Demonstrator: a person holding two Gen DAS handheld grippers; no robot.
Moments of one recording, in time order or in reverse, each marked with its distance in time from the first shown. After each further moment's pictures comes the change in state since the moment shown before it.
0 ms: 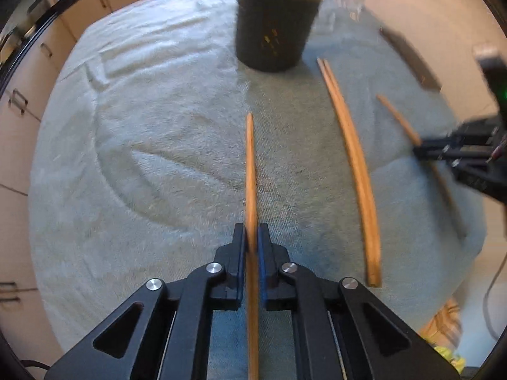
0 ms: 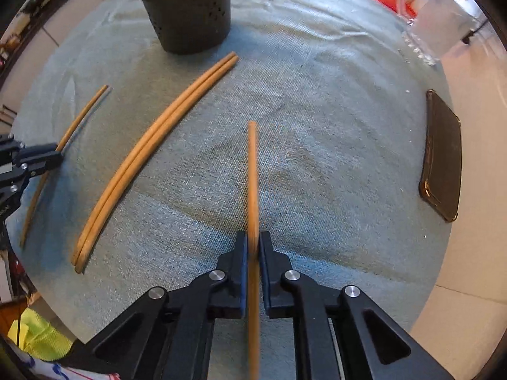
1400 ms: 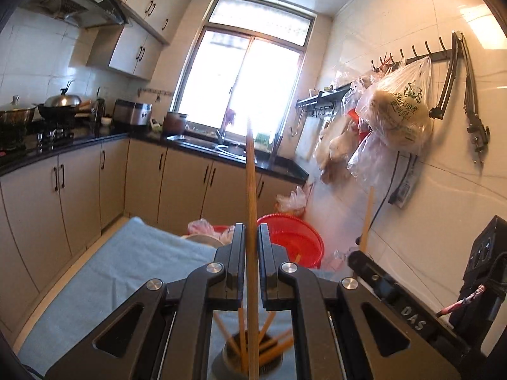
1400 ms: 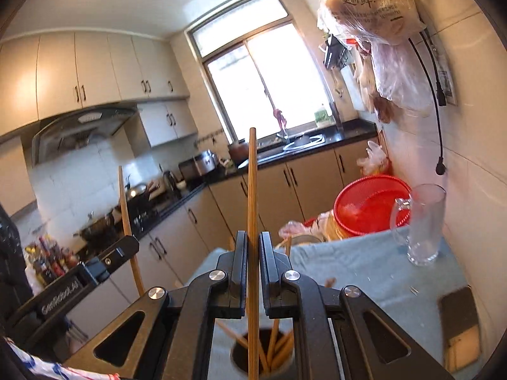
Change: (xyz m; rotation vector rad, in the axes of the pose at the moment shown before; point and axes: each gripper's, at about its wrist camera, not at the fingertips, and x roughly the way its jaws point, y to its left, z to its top) left arm -0.166 0.000 0.142 -0.341 -1.020 0.009; right arm -0.189 -0.008 0.073 0.324 -1.129 0.253
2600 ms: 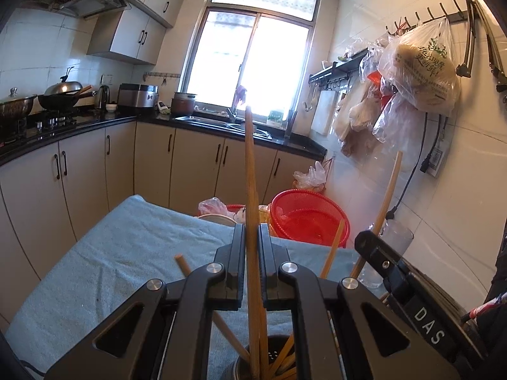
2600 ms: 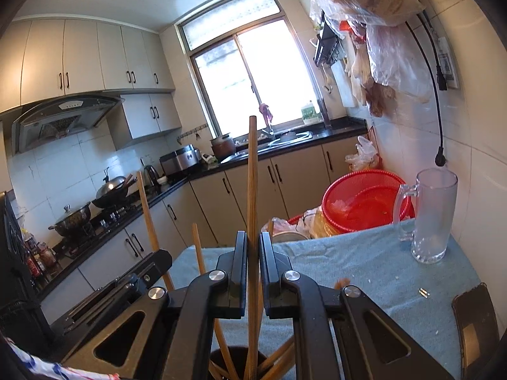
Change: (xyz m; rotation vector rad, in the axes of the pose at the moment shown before) left arm 0.076 0.013 -0.053 0.026 0.090 0.073; right arm 0.060 -0.015 -0.035 -0.026 0.025 -0.073
